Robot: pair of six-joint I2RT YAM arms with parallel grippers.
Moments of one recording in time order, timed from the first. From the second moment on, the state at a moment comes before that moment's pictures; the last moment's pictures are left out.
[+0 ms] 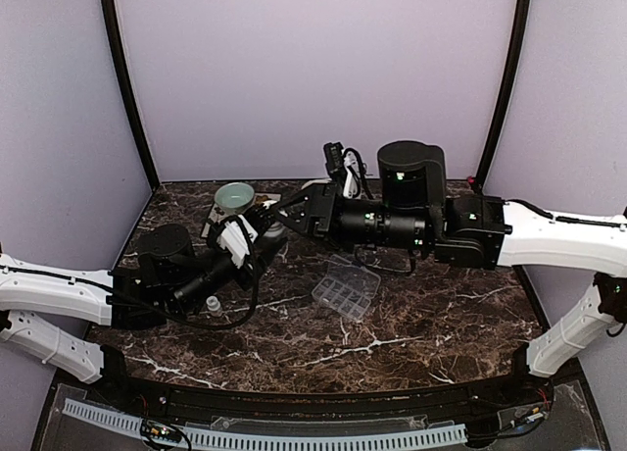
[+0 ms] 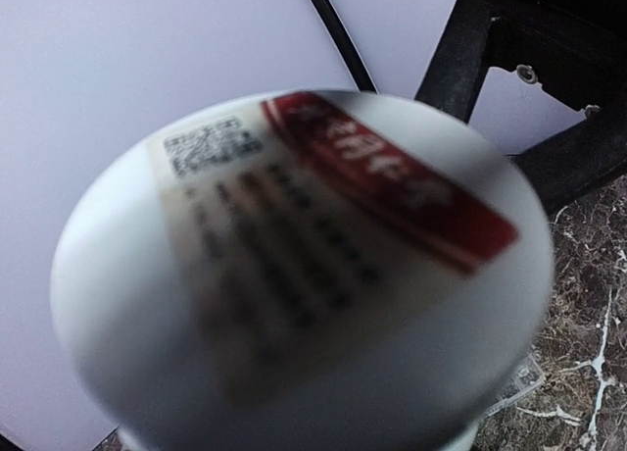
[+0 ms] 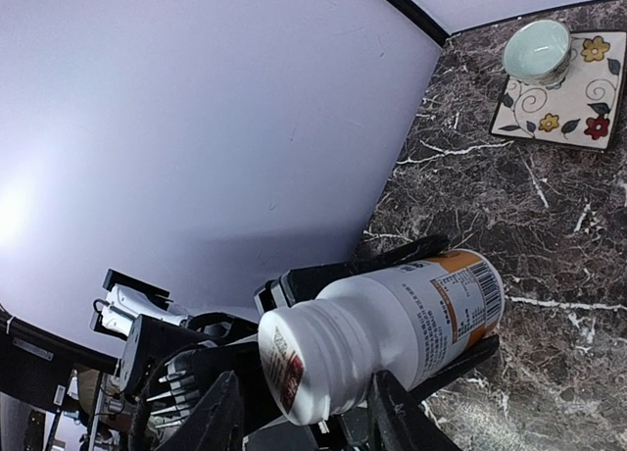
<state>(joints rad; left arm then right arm) -1.17 1.15 0.66 0.44 -0.47 0.46 1.22 1.43 1.30 -0.06 -0.01 0.99</state>
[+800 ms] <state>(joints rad) -1.16 1.13 0.66 0.40 -0.48 0.44 1.20 1.47 1.31 -0.07 -0.05 1.03</state>
